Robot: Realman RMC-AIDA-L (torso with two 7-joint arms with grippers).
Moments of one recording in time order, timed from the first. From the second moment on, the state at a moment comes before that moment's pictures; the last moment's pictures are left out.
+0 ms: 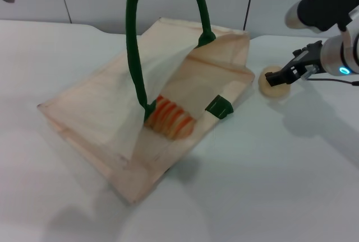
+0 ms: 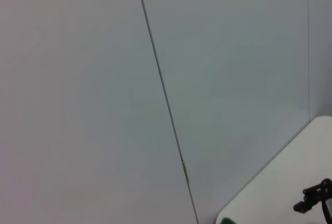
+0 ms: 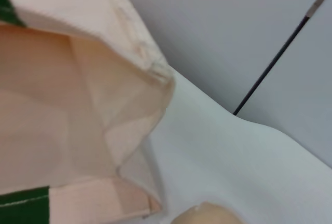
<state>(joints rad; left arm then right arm) -0.50 -2.03 1.34 2.02 -0.68 -1.34 0.44 0.76 2.03 -1.53 -0.89 -2.62 -0.78 2.56</state>
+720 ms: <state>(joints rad) -0.51 -2.03 1.33 2.02 -0.68 -1.36 0.43 0.76 2.03 -1.52 -0.85 -2.55 -0.75 2.55</state>
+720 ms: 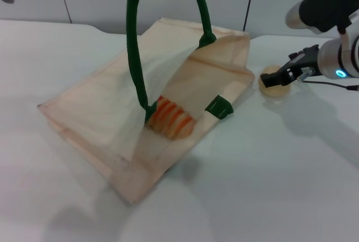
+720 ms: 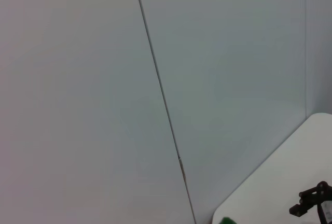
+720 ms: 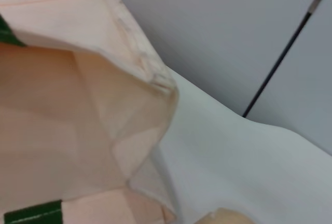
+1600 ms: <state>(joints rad) -0.51 -2.03 1.33 2.02 -0.68 -1.36 0.43 0.81 2.03 -1.51 -0.69 -2.49 -0.65 2.49</state>
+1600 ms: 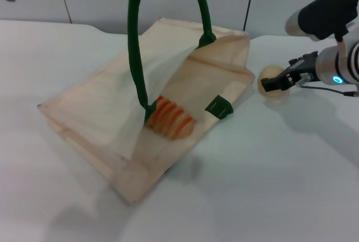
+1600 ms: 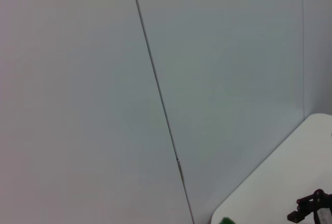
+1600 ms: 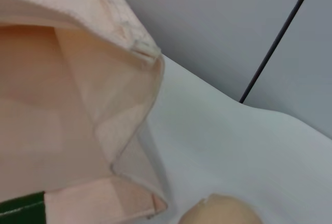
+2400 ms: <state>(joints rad) -0.52 -2.03 1.34 2.02 -0.68 -1.37 0.44 0.81 2.03 -1.52 -0.64 -2.45 -0.62 2.46</state>
